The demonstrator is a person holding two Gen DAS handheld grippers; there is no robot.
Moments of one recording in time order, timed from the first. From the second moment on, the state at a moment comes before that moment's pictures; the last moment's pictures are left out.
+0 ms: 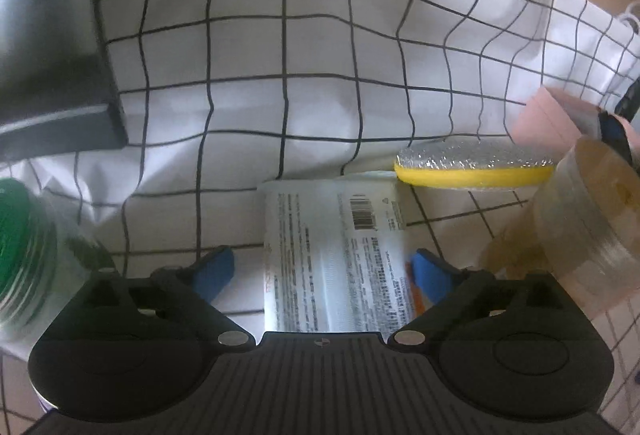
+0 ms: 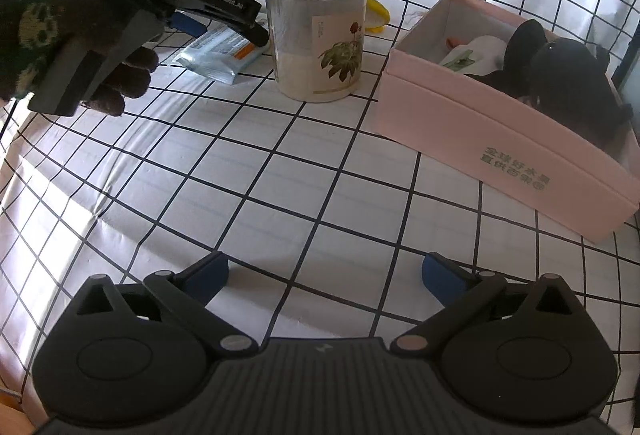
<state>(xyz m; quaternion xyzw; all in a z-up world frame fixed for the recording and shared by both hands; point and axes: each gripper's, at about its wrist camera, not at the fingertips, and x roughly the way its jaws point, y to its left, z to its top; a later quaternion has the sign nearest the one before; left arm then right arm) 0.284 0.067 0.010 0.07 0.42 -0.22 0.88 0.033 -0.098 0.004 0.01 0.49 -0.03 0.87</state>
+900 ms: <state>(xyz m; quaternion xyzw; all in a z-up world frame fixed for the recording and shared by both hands) 0.228 0.099 0.022 0.06 0.40 -0.22 0.89 0.056 -0.112 0.071 0.01 0.44 -0.02 0.90</state>
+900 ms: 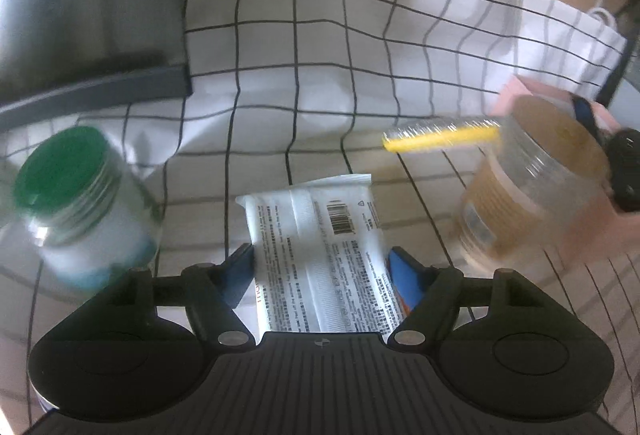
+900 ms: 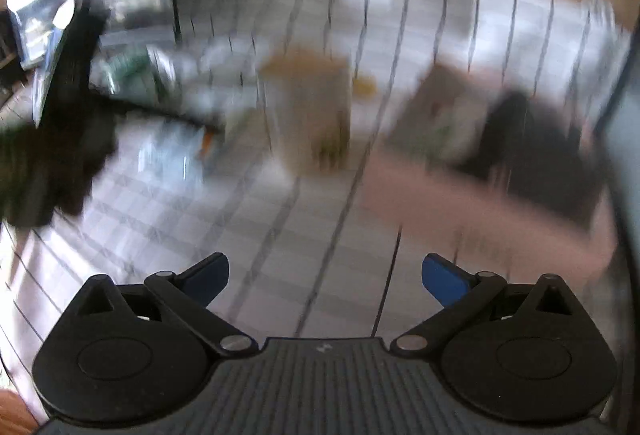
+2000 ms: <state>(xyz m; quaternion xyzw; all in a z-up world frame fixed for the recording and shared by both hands) 0.171 0.225 0.074 -0.08 0.33 -0.18 0.92 0.352 -0.045 0.100 -0.28 0.61 -0.02 0.75</state>
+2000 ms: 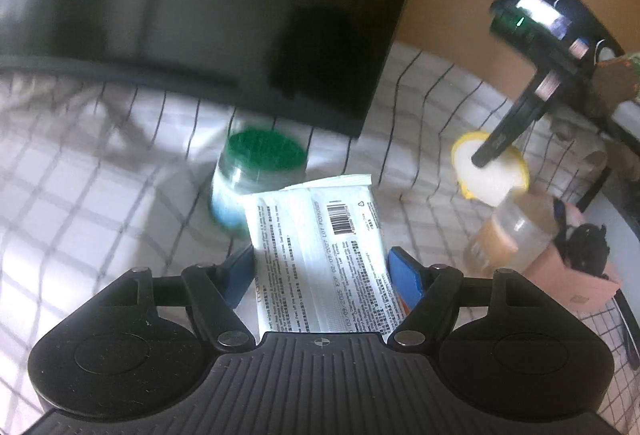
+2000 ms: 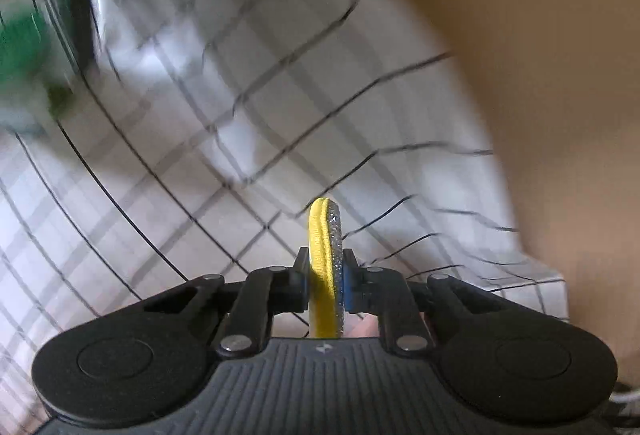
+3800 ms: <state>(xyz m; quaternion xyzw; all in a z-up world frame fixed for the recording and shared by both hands) 0.230 -0.131 0.087 0.05 0.39 -0.43 0.82 0.152 -0.281 0.228 0.13 0.36 -0.14 0.91</state>
